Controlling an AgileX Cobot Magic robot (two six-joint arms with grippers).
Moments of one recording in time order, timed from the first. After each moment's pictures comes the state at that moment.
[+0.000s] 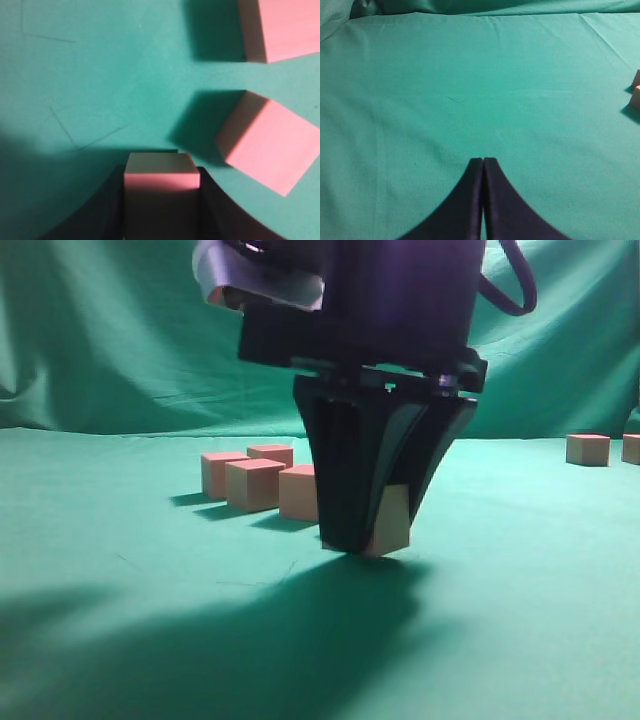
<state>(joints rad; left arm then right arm) 0.00 -0.01 0.02 0.02 0.34 0.01 0.78 1.84 -1.13 0.11 0.82 -0.19</state>
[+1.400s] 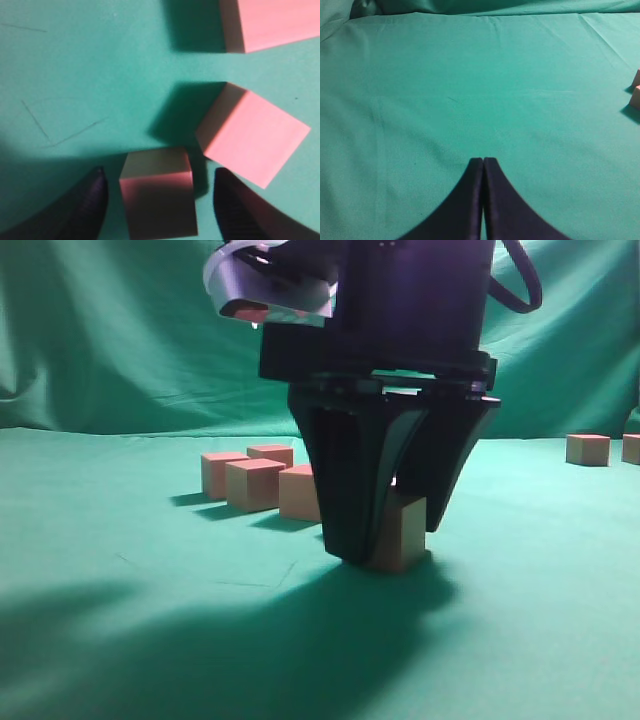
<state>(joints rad) 0.00 -0.01 0.02 0.02 0.34 0.01 0.78 1.84 -1.13 0.05 0.83 -0.15</state>
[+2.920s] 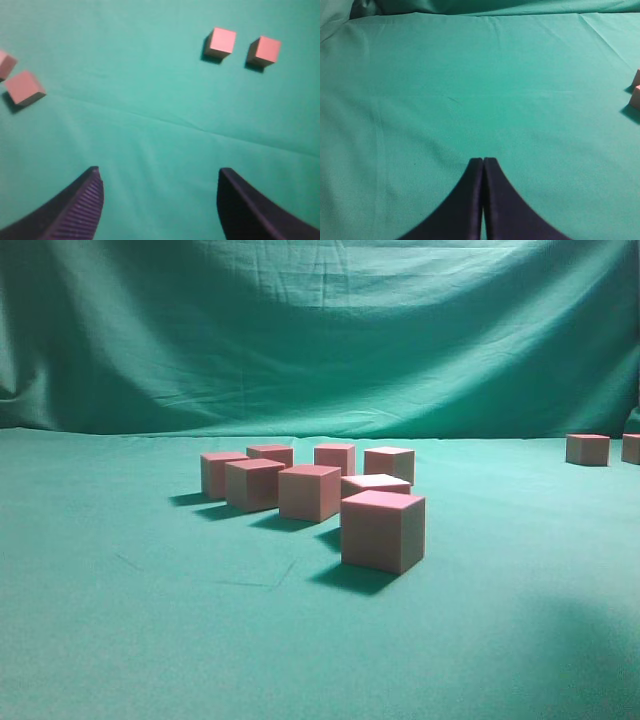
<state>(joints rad) 0.00 -0.01 0.02 0.02 0.34 0.01 0.28 1.57 -1.56 -0.12 1.24 -0.01</state>
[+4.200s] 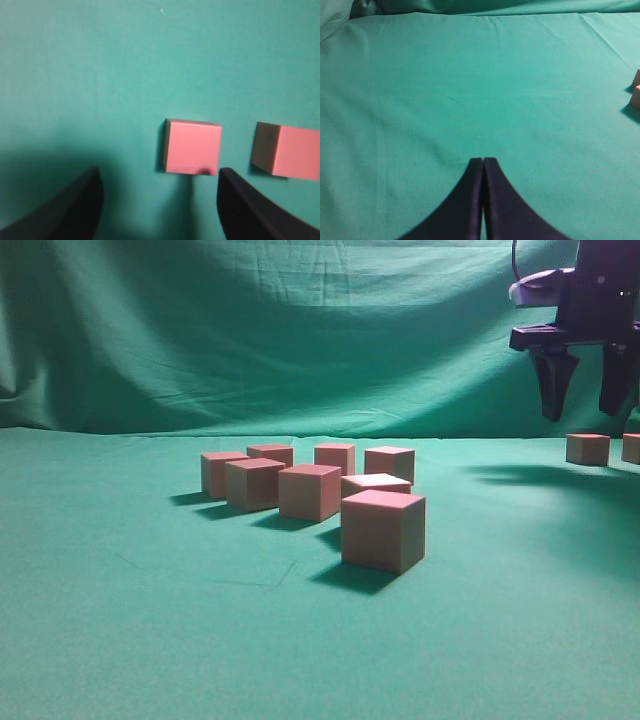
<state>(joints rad) 0.00 -0.01 0.02 0.02 0.34 0.01 0.05 2.25 -1.99 -0.04 1.10 -0.09</state>
